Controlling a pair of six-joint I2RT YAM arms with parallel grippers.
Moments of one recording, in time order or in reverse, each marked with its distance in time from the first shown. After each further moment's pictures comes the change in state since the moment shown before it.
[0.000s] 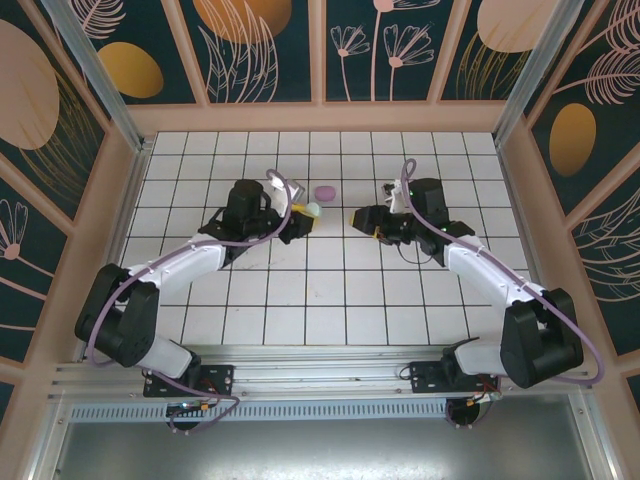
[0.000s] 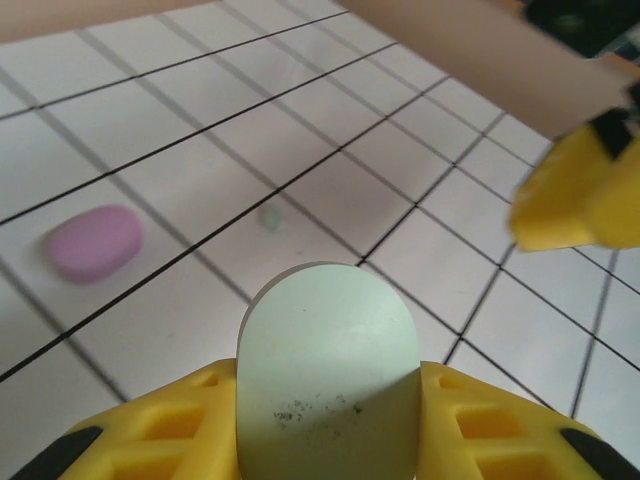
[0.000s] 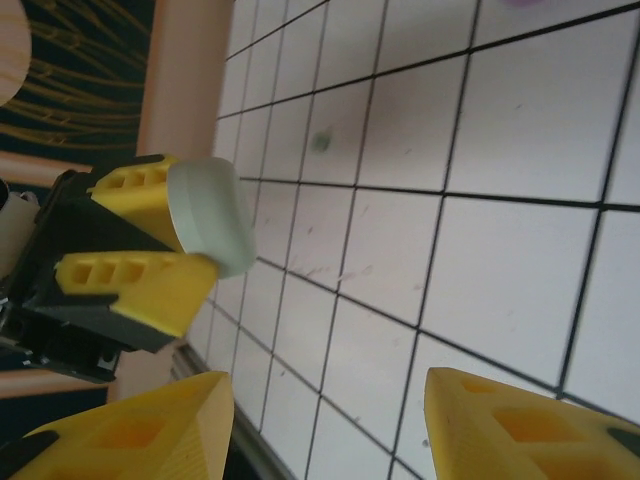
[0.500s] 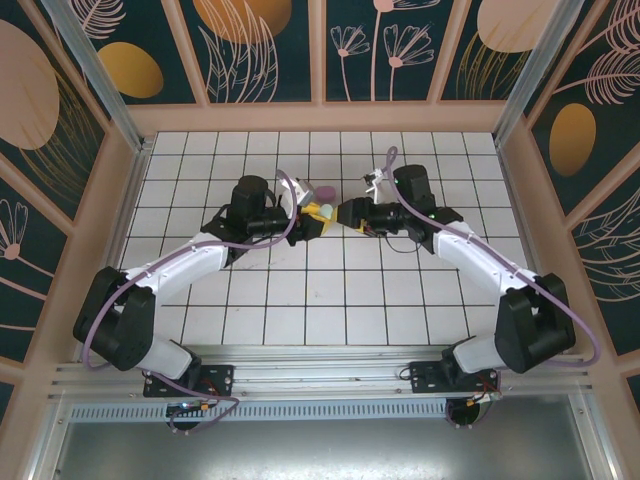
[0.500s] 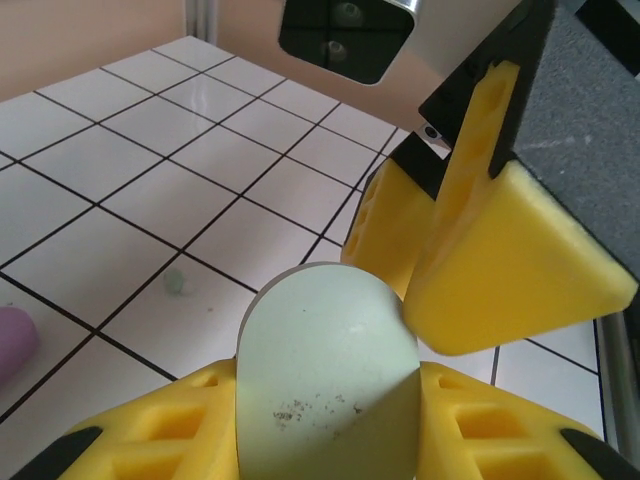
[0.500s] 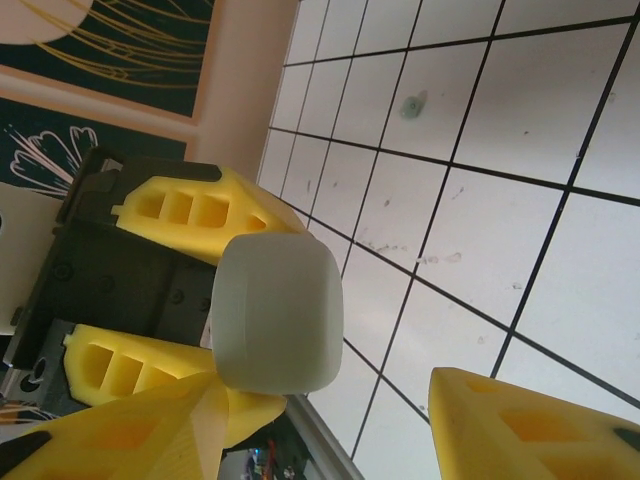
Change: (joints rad) left arm -0.039 -0.011 0.049 -0.008 0.139 0.060; right arm 0.071 0.095 0.151 -0.045 -0.084 -0.030
